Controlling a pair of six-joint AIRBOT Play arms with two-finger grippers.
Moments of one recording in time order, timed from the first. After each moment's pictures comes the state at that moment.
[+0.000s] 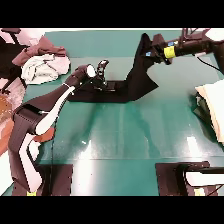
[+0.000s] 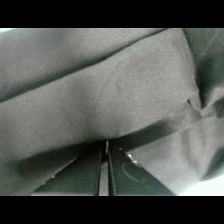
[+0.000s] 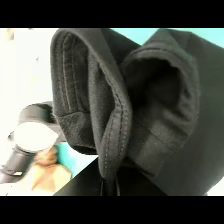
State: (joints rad) left arm -0.48 -2.02 1.80 1.13 -0.99 -1.61; right arm 0.13 -1.49 1.73 -0.80 1.22 1.75
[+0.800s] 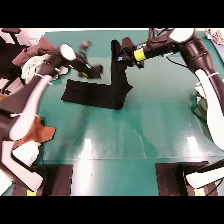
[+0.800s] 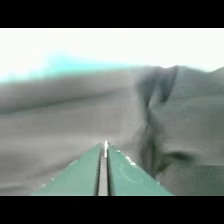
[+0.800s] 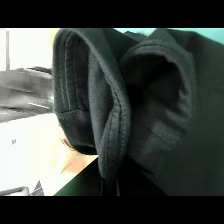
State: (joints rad) left arm -0.29 -1.76 1.84 1.13 -1.10 -1.69; right arm 0.34 -1.64 1.85 -0.77 1.17 1.87
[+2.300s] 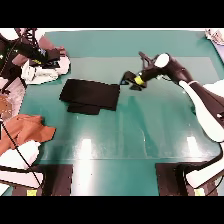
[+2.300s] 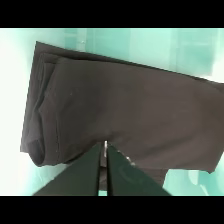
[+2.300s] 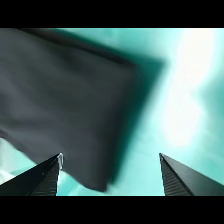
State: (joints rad) left arm -0.05 -1.56 1.84 1.33 -1.37 -1.70; right arm 0.27 -1.70 1.49 -0.91 1.06 1.70
